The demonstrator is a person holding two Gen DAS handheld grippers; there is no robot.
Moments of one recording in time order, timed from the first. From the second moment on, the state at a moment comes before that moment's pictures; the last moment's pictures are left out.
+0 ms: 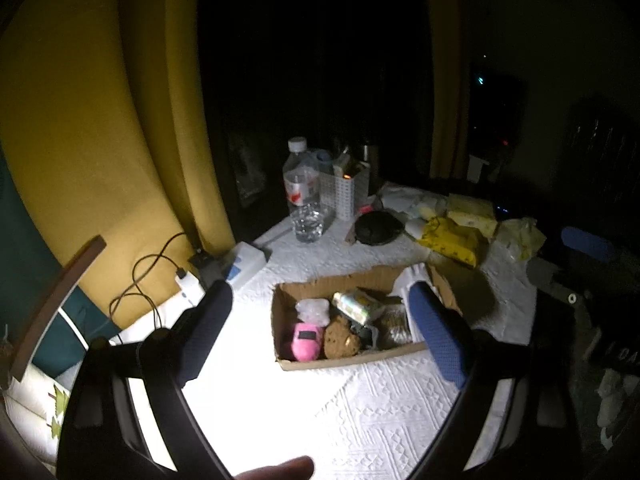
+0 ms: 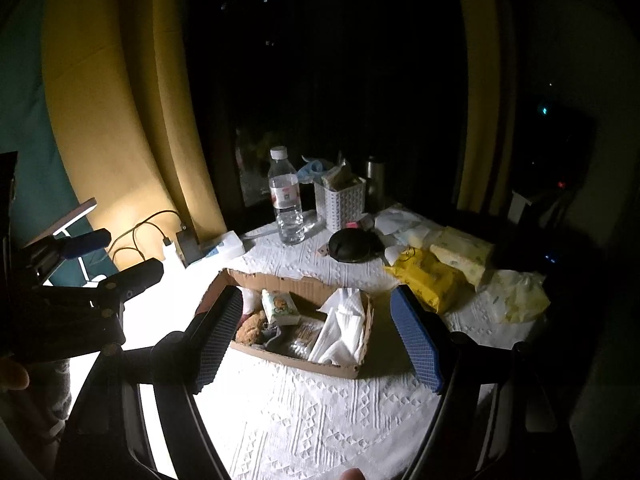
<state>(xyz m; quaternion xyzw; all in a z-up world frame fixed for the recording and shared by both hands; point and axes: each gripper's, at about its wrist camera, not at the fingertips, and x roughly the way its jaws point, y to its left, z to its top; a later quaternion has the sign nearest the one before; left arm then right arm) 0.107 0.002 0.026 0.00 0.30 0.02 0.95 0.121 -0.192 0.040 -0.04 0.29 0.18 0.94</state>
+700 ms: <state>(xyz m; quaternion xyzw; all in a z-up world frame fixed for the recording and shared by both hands) 0.098 0.001 0.035 0.00 0.29 0.01 0.96 0.115 -0.197 0.049 -0.03 0.27 0.18 0.95</state>
